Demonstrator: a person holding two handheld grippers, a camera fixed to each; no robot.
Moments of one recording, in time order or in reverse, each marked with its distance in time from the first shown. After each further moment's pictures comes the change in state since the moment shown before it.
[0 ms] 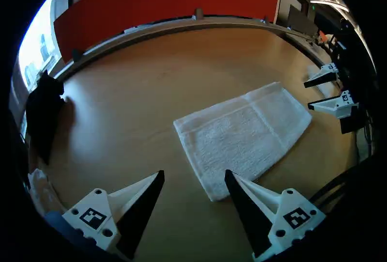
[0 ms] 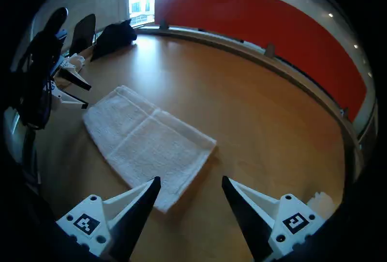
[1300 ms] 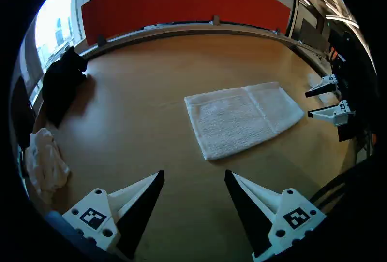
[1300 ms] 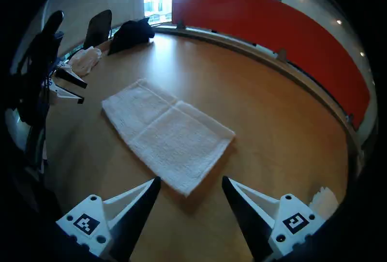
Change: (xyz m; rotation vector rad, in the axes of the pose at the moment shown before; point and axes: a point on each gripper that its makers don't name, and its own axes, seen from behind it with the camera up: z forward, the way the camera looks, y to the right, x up) left arm -0.051 0.006 -0.057 0.072 0.039 -0.131; right arm -0.018 -0.027 -0.017 0.073 0.008 -0.068
